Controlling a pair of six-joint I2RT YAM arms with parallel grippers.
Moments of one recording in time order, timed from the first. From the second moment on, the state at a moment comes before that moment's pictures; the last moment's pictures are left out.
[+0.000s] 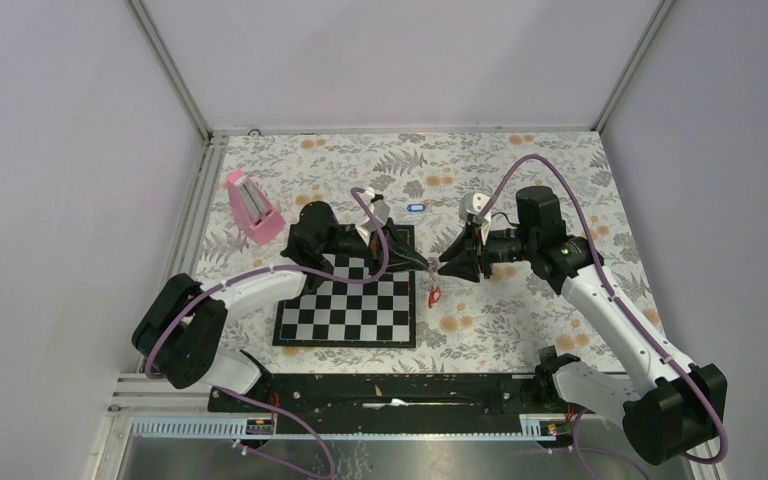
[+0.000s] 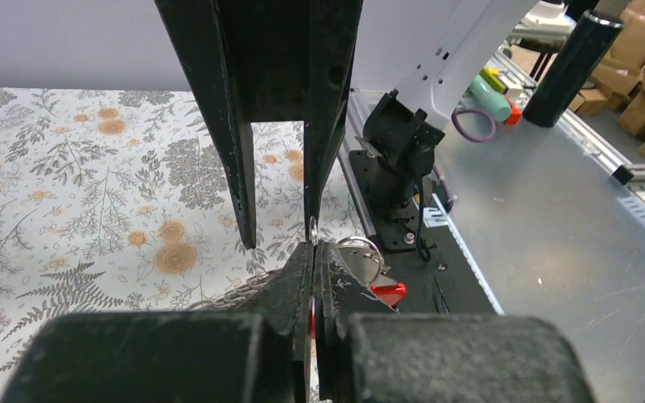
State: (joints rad) left arm -0.66 1.43 0.75 0.84 1.12 -0.27; right arm 0.37 1.07 0.89 -0.44 -1.03 -0.41
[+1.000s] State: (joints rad) left arm -0.68 1.45 0.71 0.97 0.96 -0.48; right arm 0.37 1.07 0.94 -0.46 -1.04 -0.36
